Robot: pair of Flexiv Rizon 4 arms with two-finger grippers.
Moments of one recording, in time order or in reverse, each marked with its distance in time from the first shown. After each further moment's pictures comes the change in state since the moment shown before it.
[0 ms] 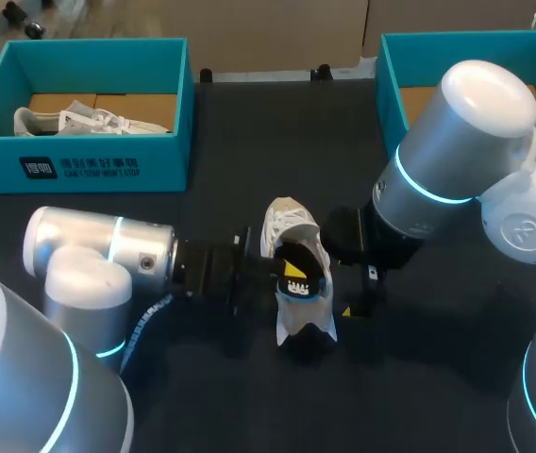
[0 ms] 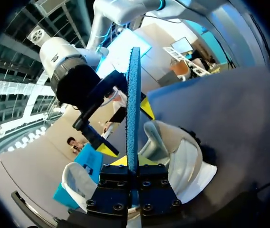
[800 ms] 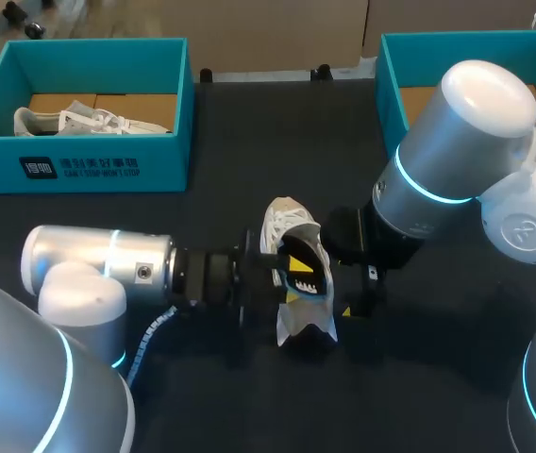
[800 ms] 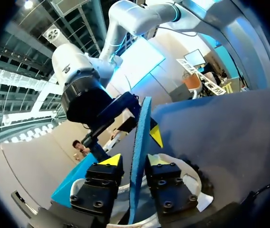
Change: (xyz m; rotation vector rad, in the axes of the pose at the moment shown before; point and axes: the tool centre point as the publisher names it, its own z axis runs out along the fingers) left arm -0.007 -0.043 0.001 0.100 -0.082 -0.106; right arm 0.000 0.000 0.000 0.000 0.000 0.000
